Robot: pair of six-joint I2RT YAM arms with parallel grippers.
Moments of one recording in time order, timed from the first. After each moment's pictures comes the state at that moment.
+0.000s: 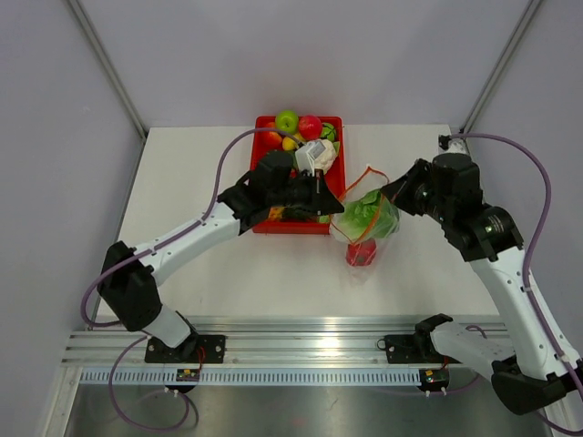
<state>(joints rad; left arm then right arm) -0.77 1.53 1.30 -0.14 0.46 -0.64 0.39 1.04 1.38 -0.81 0.02 0.77</state>
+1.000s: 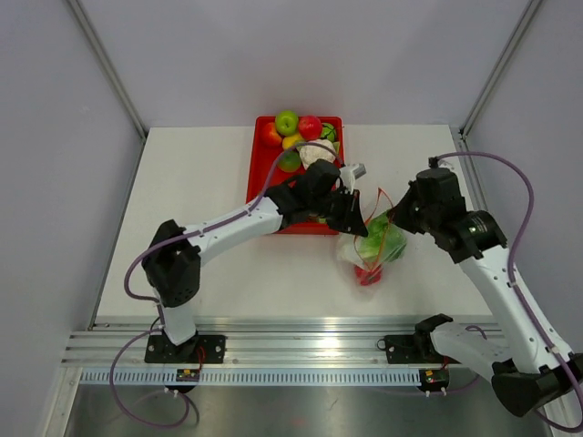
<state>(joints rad) -0.90 1.85 1.49 -0.30 0.49 -0.63 0.38 1.01 1.13 -0.90 0.14 0.73</state>
